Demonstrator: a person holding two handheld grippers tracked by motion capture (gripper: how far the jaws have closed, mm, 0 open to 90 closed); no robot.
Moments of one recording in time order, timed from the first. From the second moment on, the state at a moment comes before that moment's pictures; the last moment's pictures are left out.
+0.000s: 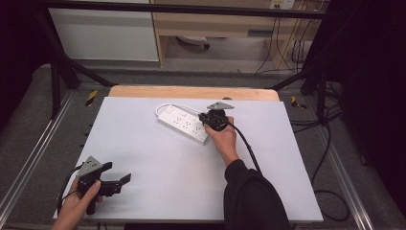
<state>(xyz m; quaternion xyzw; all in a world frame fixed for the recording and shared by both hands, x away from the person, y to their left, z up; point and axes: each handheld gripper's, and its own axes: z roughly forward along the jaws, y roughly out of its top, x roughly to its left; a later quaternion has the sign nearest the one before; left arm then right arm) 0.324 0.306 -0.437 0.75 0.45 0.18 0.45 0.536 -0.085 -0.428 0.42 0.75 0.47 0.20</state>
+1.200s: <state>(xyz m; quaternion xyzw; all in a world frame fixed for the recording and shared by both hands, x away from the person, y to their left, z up) 0.323 0.302 -0.439 0.76 0.44 0.19 0.44 0.528 -0.115 -0.393 0.45 0.75 0.45 0.18</state>
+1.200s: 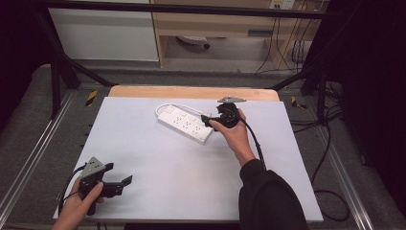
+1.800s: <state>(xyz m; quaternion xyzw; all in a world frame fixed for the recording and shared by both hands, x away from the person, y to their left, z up) 0.323 0.303 -0.439 0.76 0.44 0.19 0.44 0.514 -0.138 -0.371 0.44 0.75 0.47 0.18</state>
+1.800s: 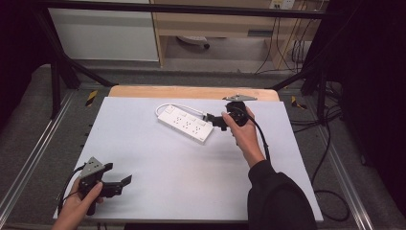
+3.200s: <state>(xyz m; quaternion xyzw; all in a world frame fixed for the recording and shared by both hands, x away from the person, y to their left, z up) 0.323 0.307 -0.439 0.75 0.45 0.19 0.44 0.458 -0.204 -0.341 0.42 0.73 0.49 0.22</state>
